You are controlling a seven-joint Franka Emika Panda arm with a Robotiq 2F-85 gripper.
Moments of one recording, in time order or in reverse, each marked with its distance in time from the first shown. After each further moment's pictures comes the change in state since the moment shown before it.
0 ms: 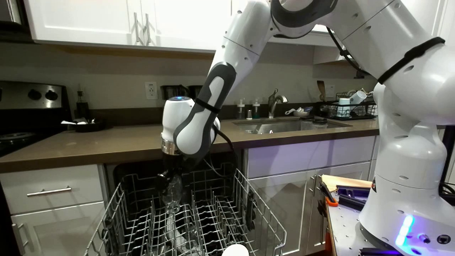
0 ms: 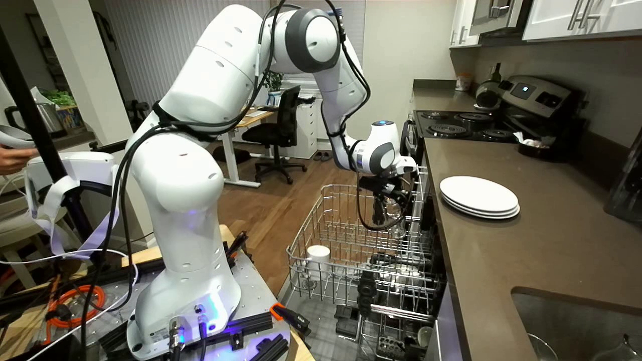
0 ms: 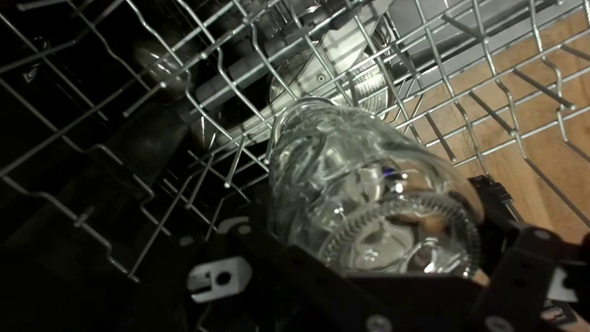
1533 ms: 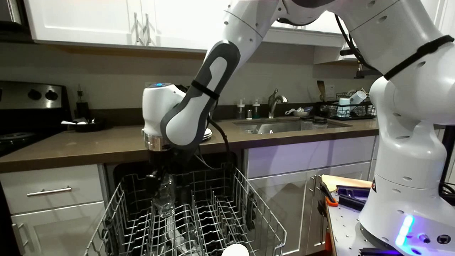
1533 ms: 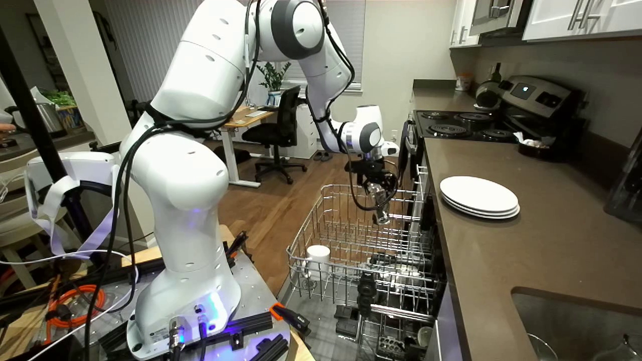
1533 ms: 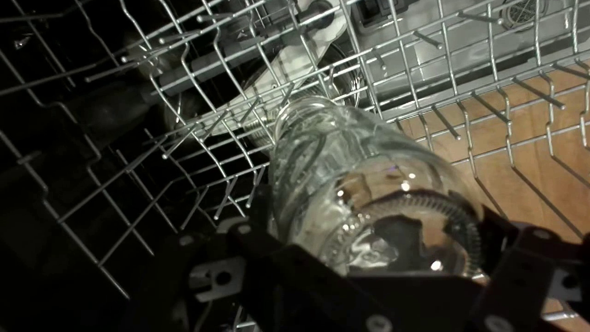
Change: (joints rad) arm 0.105 -0.091 0.008 0.000 -0.083 -0.185 0.000
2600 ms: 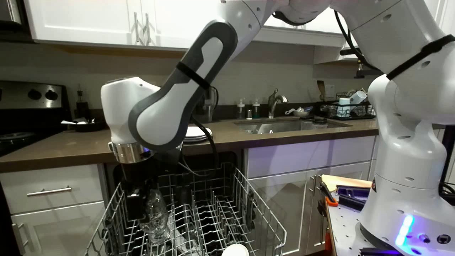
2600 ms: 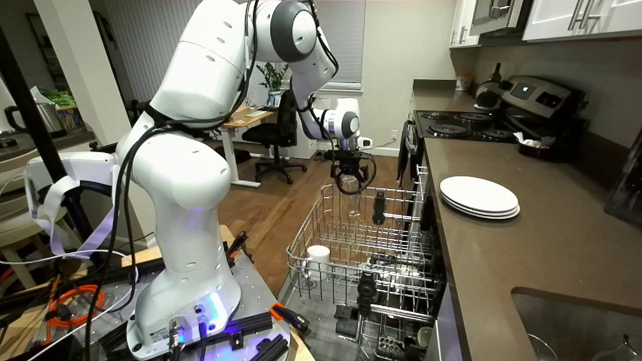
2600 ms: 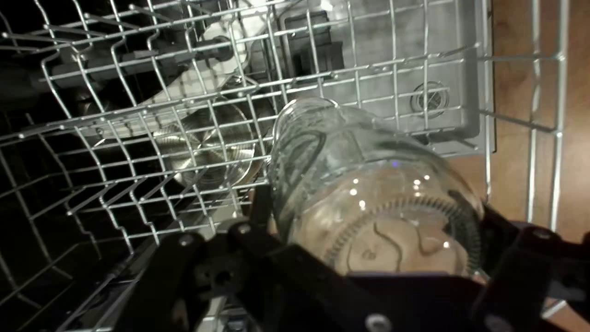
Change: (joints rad) arm 0.058 0.002 0.127 0.082 -0.002 -0.256 -0.077
